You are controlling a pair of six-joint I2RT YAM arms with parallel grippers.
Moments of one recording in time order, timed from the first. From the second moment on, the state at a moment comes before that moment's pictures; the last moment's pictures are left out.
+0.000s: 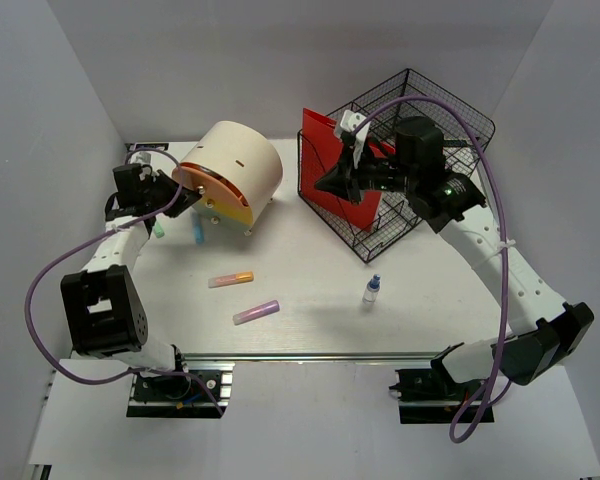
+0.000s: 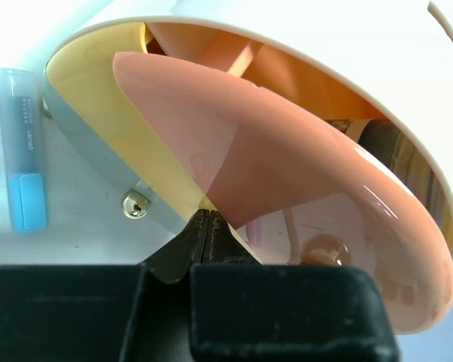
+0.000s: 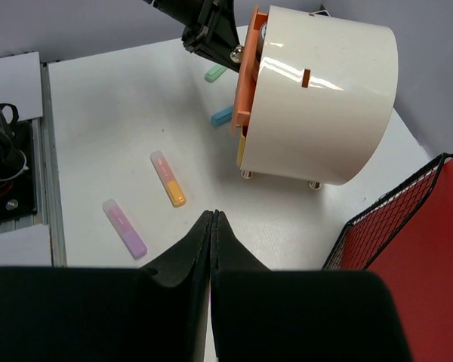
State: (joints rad) left arm 0.17 1.53 1.04 -0.10 0.50 -0.70; right arm 0.57 1.38 1.55 -0.45 -0.70 -0.24
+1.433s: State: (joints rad) left arm 0.17 1.51 1.09 -0.05 0.49 -0.74; right arm 0.55 1.35 1.51 -0.45 -0.72 -0.23
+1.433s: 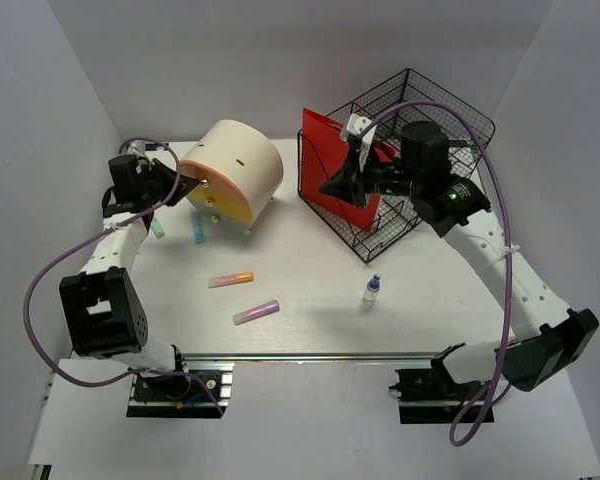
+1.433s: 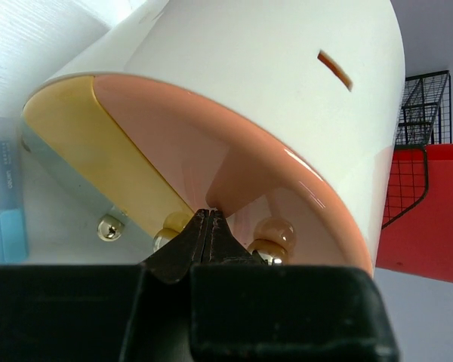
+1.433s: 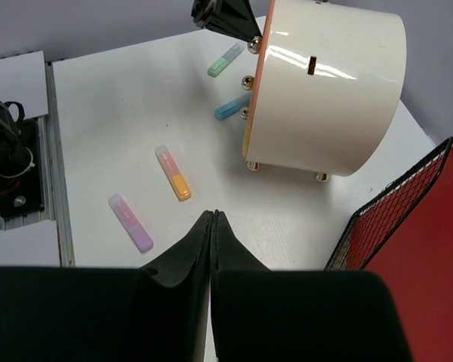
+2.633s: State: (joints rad) left arm 0.18 1.37 0.82 0.00 0.48 -0.78; right arm 0.54 1.21 1.21 -0.32 -0.82 -0.22
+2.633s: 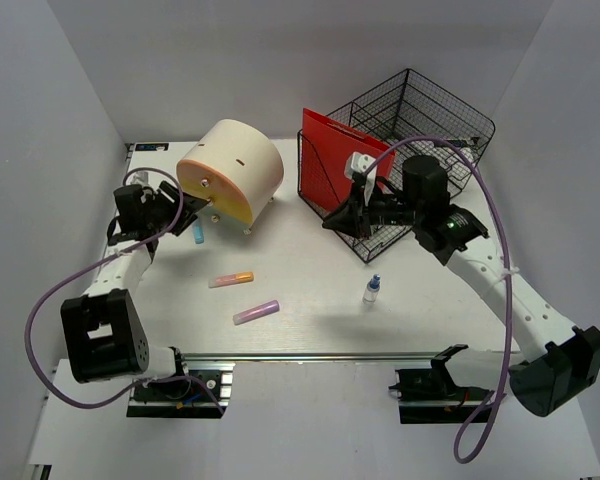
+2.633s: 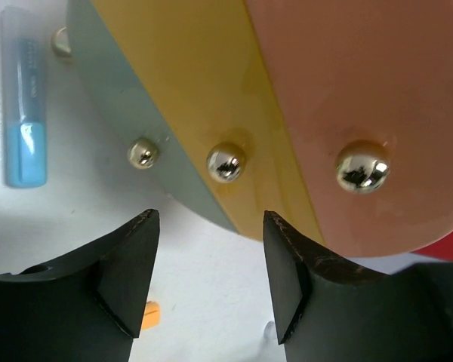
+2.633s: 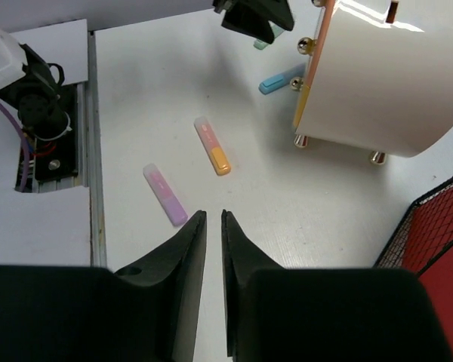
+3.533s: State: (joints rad) left arm 0.18 1.53 0.74 0.41 0.60 -0.98; right arm 0.54 1.17 1.17 -0.32 -0.85 -0.27
